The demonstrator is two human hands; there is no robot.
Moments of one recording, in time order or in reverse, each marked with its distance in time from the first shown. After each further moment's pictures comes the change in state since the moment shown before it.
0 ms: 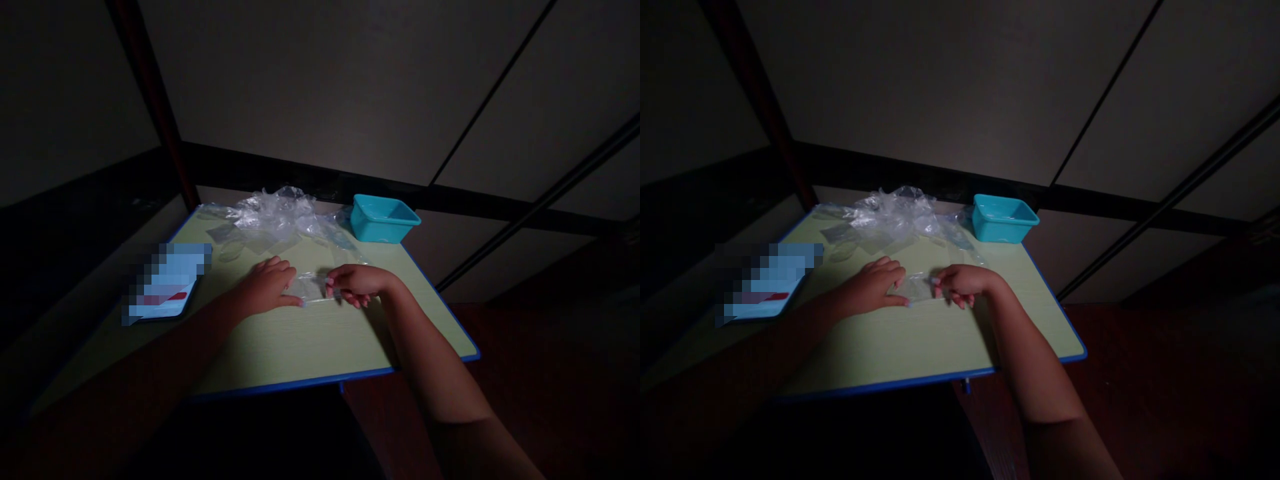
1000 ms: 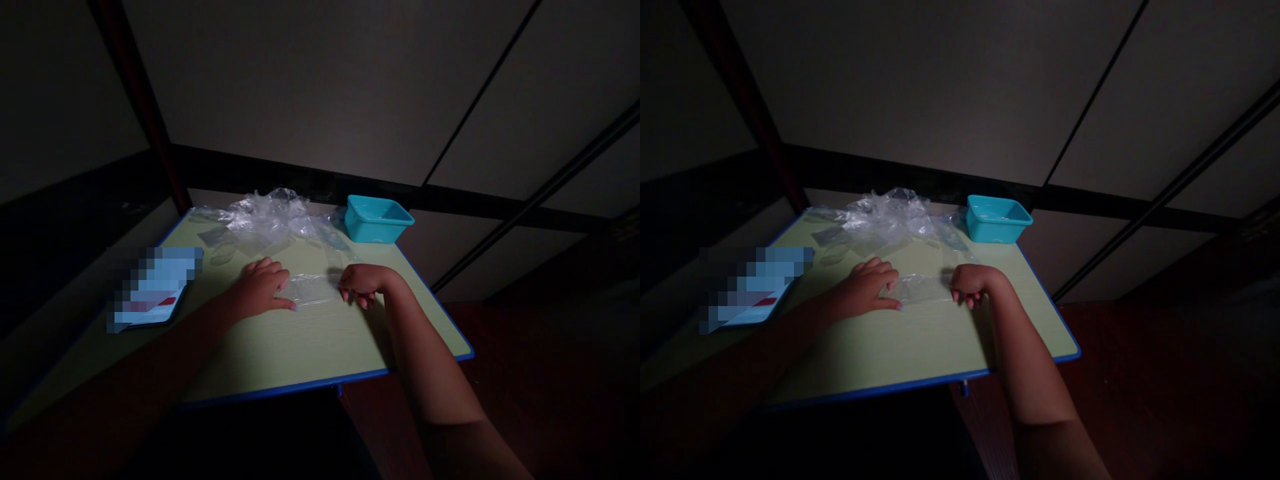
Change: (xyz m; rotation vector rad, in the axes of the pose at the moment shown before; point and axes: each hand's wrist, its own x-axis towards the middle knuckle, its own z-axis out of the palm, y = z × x) left_hand 0.000 0.000 0.001 0.044 -0.022 -0.041; right_hand -0.006 0.016 -0.019 -0.247 0.017 0.189
